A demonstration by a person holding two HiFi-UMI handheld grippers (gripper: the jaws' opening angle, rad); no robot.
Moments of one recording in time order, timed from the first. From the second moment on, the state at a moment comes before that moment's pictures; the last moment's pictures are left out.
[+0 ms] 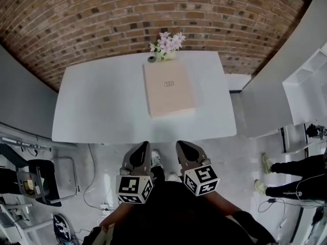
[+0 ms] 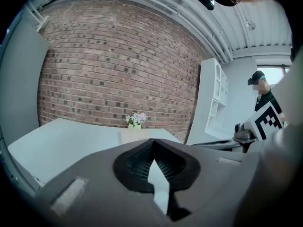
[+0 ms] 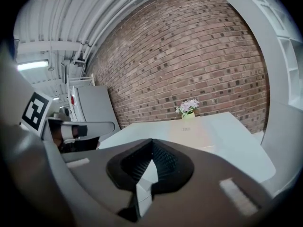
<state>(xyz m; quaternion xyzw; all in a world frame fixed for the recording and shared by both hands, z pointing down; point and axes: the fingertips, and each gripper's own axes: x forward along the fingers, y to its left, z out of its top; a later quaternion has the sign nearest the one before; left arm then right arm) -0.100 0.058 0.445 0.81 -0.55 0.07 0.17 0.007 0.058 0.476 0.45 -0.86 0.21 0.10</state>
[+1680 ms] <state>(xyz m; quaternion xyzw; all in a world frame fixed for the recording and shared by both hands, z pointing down) -0.086 -0.140 0.496 0.82 -0.52 0.09 0.23 0.059 -0.149 0.520 0.51 -0.81 0.24 0.15</state>
